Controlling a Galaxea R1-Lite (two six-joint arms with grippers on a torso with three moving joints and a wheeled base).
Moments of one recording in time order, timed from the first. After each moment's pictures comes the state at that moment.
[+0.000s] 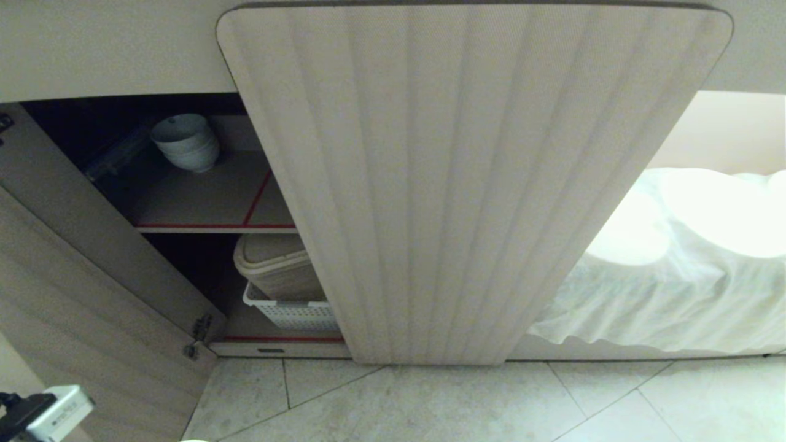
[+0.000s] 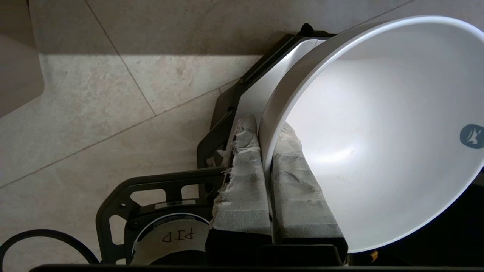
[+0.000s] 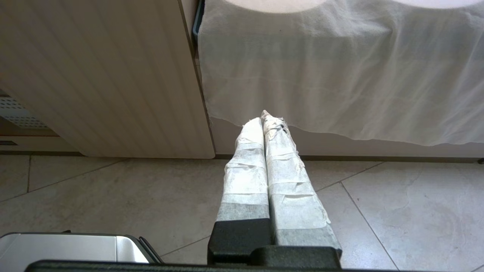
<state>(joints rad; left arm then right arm) -0.23 0.92 -0.41 0.47 -0.12 -0.29 0.00 0.00 0.00 0.00 -0.01 0.00</state>
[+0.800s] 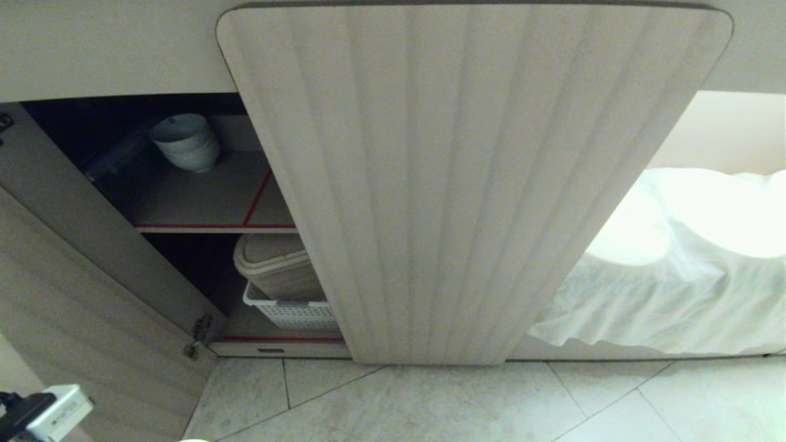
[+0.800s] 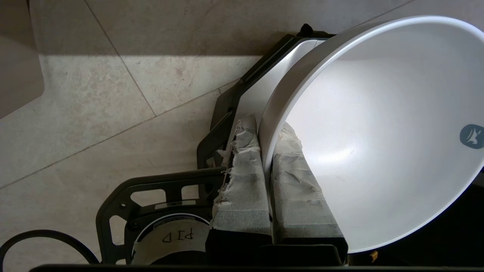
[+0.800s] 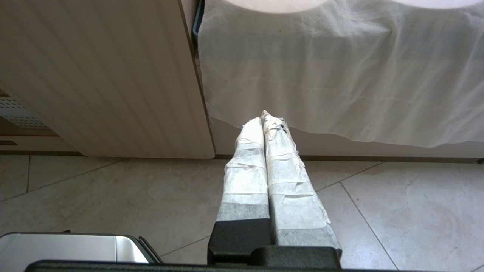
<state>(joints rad) -0.23 0.92 -0.41 0.47 -0.12 -0.29 0.00 0.00 0.00 0.00 -0.01 0.00</state>
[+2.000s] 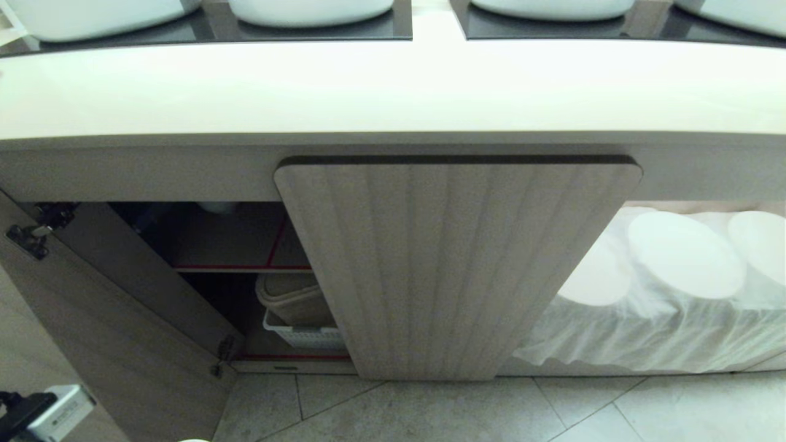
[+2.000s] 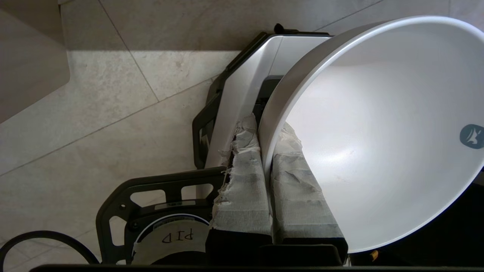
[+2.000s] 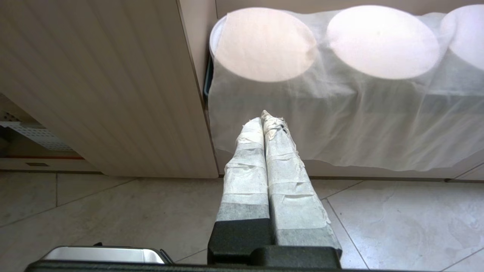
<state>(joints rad) -0.24 0.92 -0.41 0.46 -0.12 -0.29 0.00 0.00 0.00 0.00 -0.01 0.00</state>
